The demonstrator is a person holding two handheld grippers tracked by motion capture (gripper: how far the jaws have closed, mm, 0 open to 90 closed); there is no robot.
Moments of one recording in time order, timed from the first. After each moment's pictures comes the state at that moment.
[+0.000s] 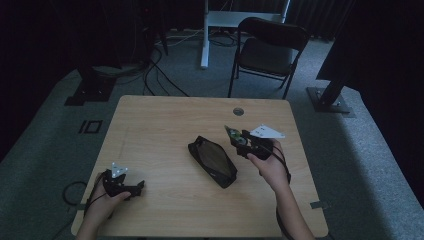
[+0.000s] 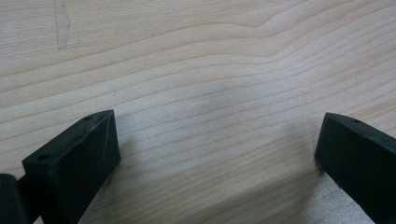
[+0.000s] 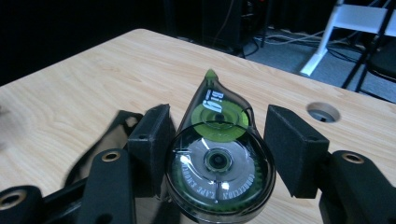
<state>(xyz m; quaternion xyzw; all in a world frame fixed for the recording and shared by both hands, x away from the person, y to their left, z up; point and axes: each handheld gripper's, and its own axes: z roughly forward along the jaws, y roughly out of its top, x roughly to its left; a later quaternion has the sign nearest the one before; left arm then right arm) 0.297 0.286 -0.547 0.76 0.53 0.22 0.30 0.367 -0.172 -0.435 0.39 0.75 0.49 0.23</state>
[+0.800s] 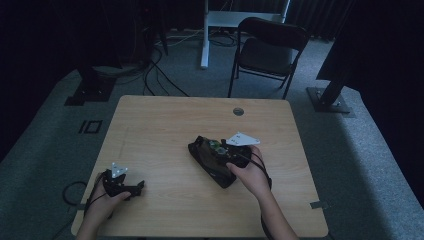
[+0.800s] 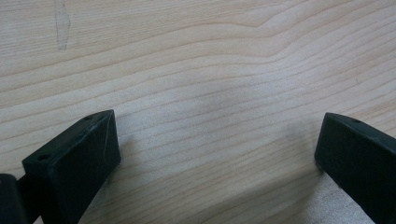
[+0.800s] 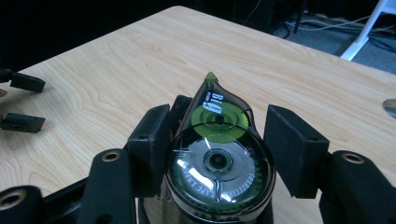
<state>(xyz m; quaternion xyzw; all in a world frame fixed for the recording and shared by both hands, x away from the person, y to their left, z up) 0.297 0.286 -0.547 0.76 0.53 0.22 0.30 0.353 -0.116 -0.448 0.36 0.78 0.48 0.19</state>
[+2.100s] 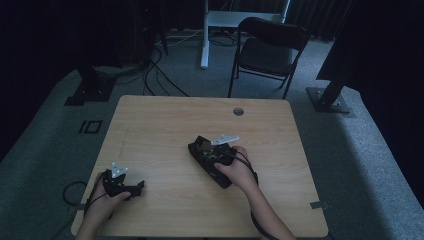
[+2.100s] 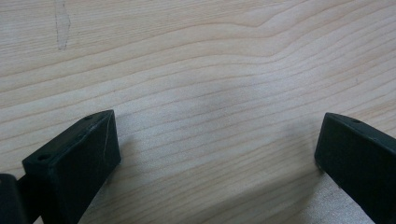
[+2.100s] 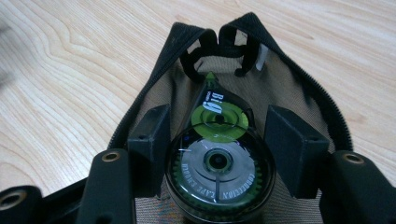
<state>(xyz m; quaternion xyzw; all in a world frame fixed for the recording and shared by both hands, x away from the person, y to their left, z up) 0.297 0.286 -0.547 0.76 0.53 0.22 0.30 0.381 -0.082 -0.492 0.39 0.83 0.38 0.13</state>
